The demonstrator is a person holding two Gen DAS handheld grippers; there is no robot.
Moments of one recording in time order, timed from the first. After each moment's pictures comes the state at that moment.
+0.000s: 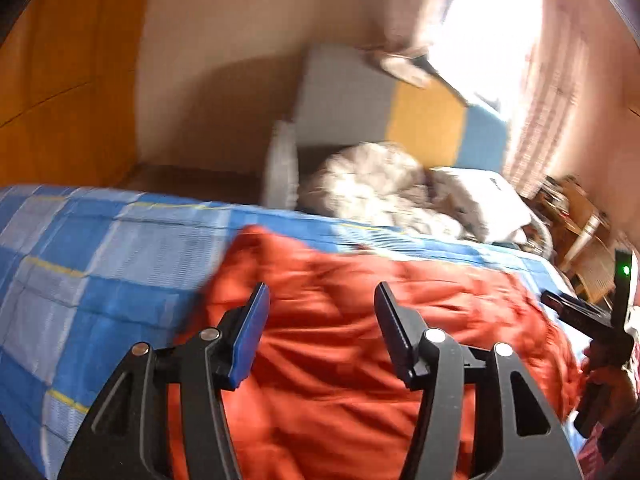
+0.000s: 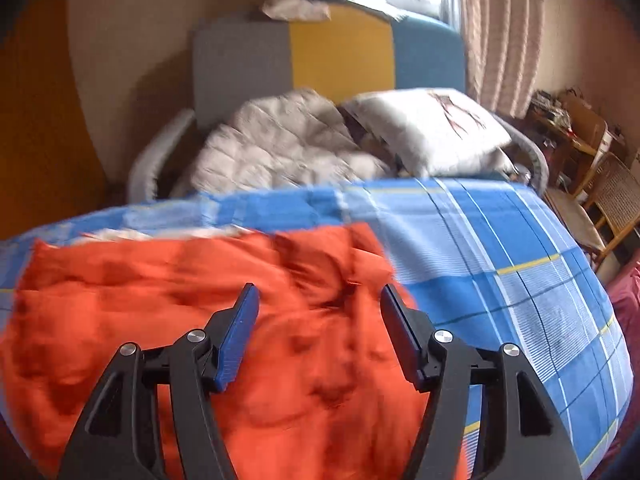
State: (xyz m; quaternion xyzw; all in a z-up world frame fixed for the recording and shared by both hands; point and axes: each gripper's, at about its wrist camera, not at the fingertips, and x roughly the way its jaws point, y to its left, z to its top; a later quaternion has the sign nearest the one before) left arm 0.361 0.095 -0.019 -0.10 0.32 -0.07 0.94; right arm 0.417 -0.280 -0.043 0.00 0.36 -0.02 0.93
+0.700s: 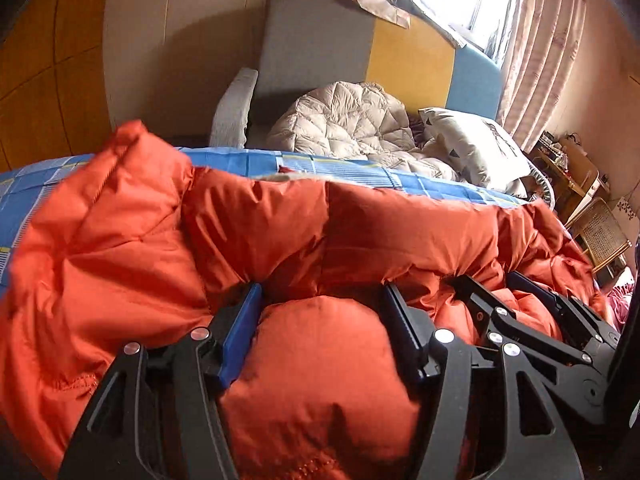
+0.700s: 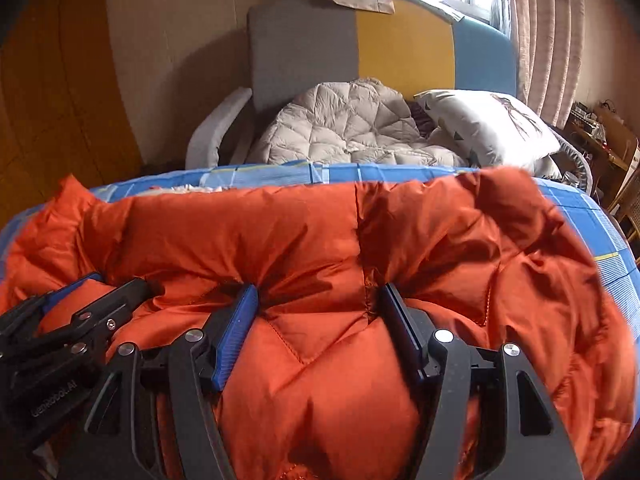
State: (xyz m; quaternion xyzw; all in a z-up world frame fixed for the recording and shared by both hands) left arm 0.413 0.013 -0.095 -0.07 0.39 -0.07 0.92; right arm 0.423 -0.172 -0.101 -0.01 0.37 0.03 0.93
